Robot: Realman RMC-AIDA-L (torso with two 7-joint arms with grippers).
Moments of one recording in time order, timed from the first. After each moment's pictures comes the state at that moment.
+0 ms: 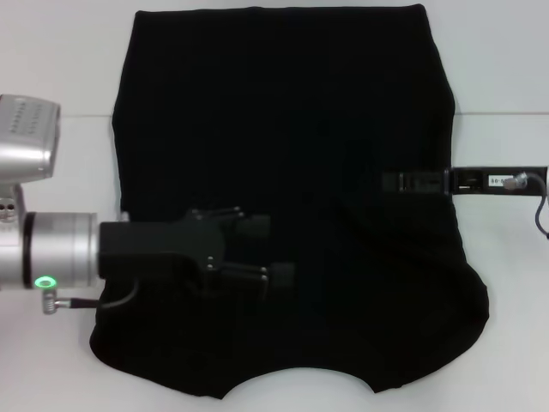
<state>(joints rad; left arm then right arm) -0.60 -2.13 0.66 0.71 2.04 1.70 -1.48 0.67 2.02 -0.83 -0.69 -2.04 -1.26 2.07</state>
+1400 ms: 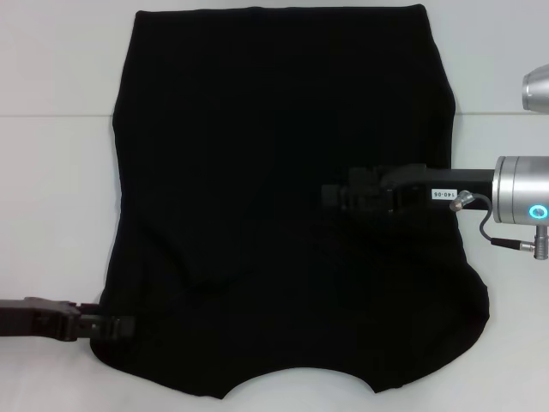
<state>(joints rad) -0.47 -2.12 0.43 0.95 2.53 1.62 -1.94 0.71 2.08 -0.83 -0.63 -1.96 -1.30 1.80</state>
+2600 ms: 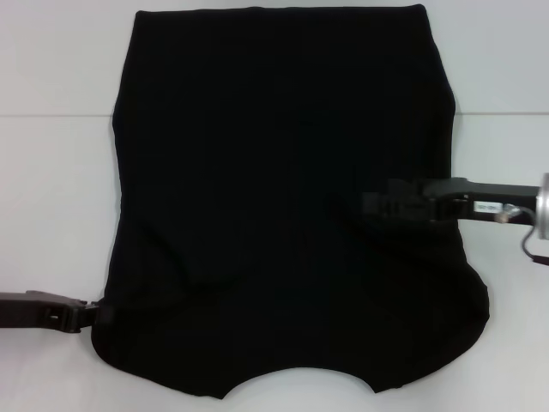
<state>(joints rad) -0.48 -2.12 0.47 0.94 2.53 1.55 -1.96 0.63 2.05 -0.78 -0.63 -1.96 -1.34 1.81</state>
